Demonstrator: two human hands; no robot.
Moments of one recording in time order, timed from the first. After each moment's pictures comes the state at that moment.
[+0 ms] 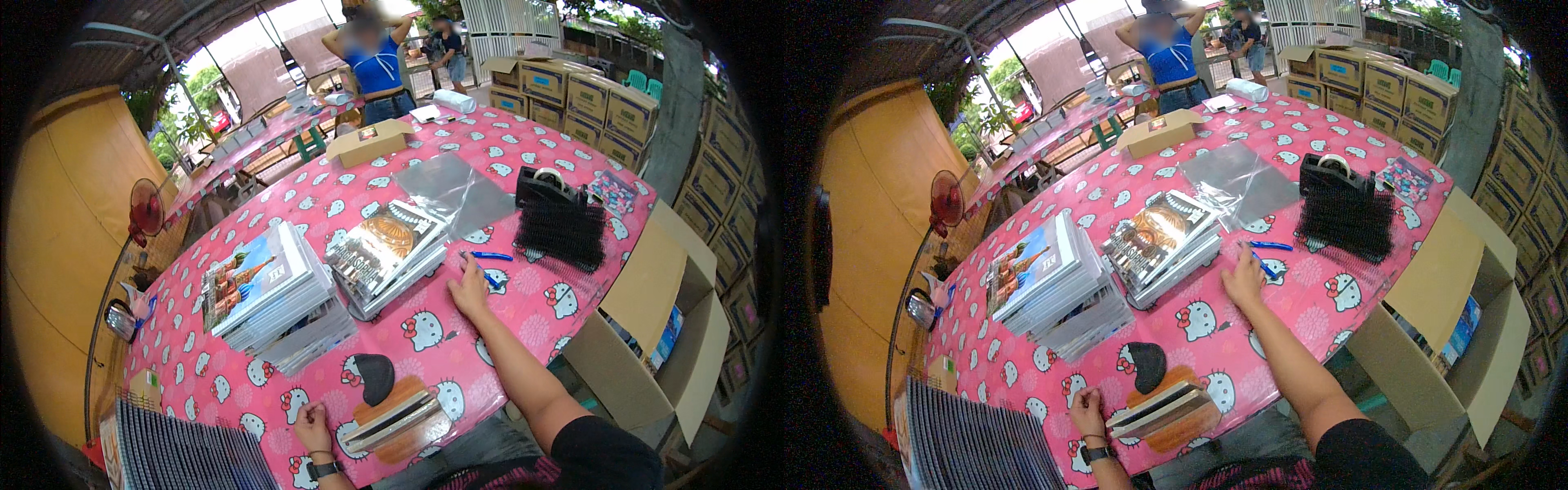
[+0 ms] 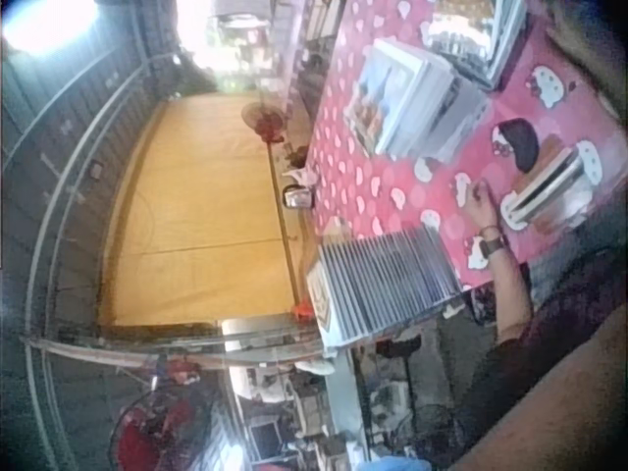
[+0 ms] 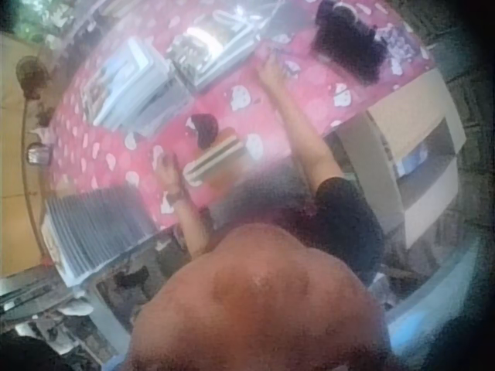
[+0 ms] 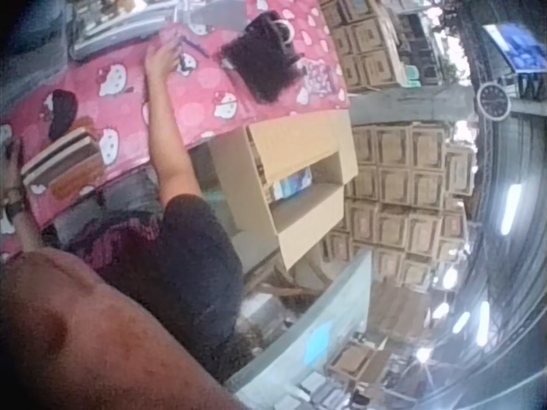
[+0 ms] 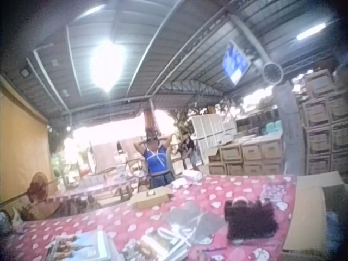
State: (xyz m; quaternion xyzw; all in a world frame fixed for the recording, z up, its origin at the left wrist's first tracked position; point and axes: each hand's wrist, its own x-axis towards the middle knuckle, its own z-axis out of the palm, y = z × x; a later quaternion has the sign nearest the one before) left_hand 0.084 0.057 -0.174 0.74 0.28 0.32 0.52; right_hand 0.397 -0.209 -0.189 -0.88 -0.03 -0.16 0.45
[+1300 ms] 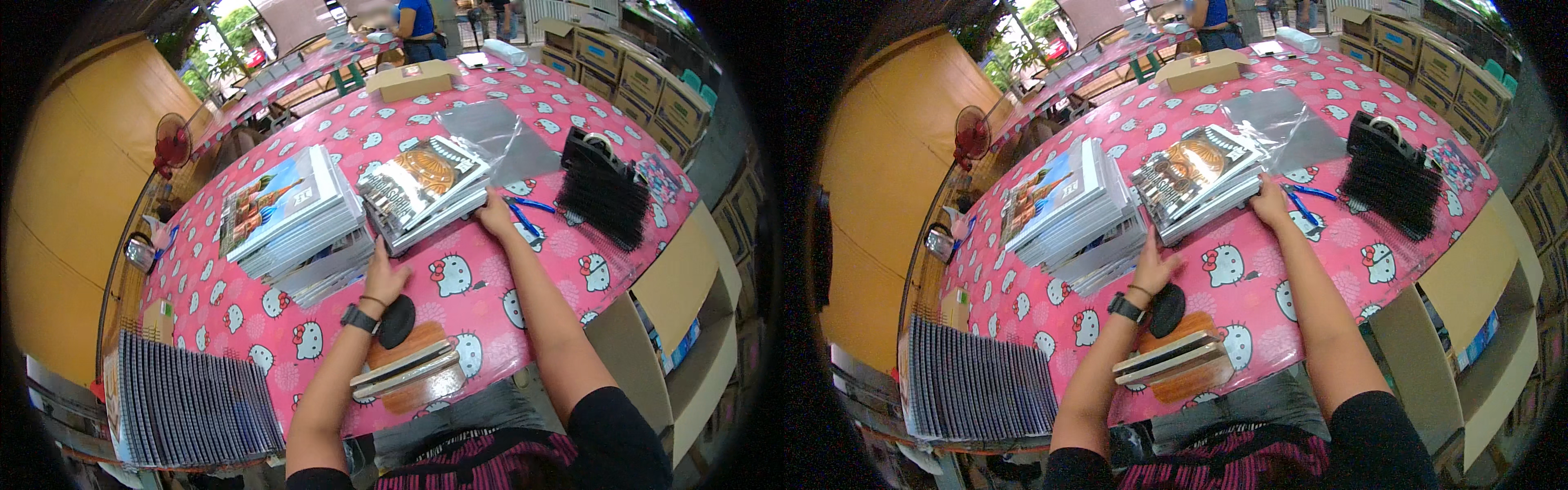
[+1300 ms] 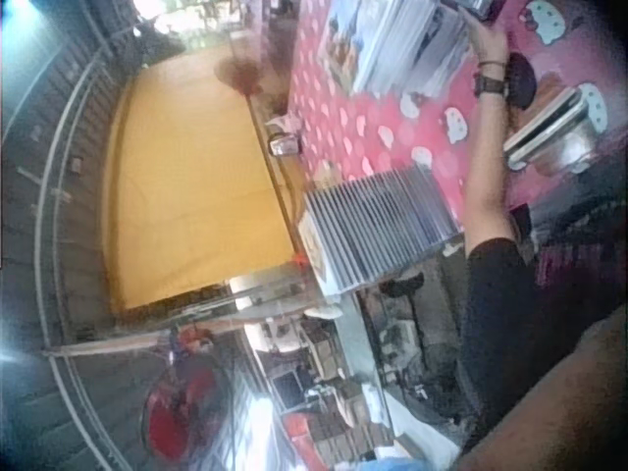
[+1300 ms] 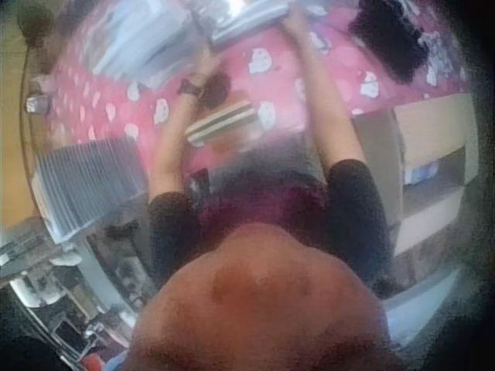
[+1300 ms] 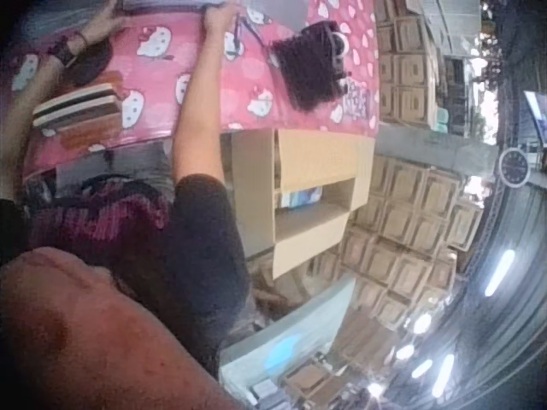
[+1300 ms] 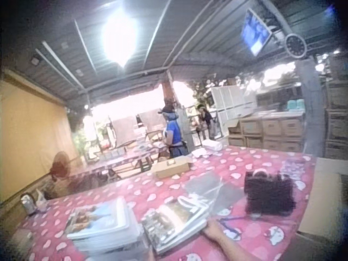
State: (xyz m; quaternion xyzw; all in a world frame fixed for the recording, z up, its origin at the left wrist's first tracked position) left_hand 0.284 0.033 -0.178 0.90 0.04 0.18 0.39; right_hand 0.479 -0.197 -0.195 -0.85 -0.17 -0.11 0.49
